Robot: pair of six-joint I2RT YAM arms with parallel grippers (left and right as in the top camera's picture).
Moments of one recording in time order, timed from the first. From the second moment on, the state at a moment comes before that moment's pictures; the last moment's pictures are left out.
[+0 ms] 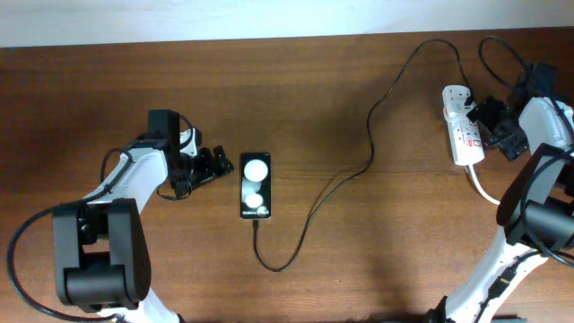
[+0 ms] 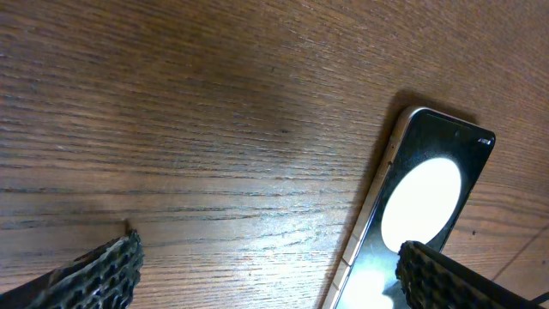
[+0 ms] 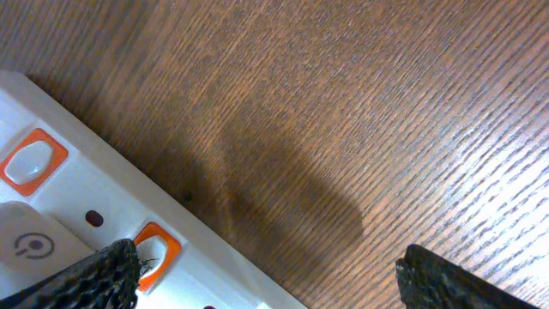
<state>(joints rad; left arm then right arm) 0.01 1.85 1.11 -0.60 0.36 -0.30 -0.43 2.19 1.67 -0.75 0.02 0.49</state>
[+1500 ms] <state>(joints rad) 0.01 1.85 1.11 -0.60 0.36 -0.30 -0.43 2.21 1.71 -0.89 -0.08 0.18</state>
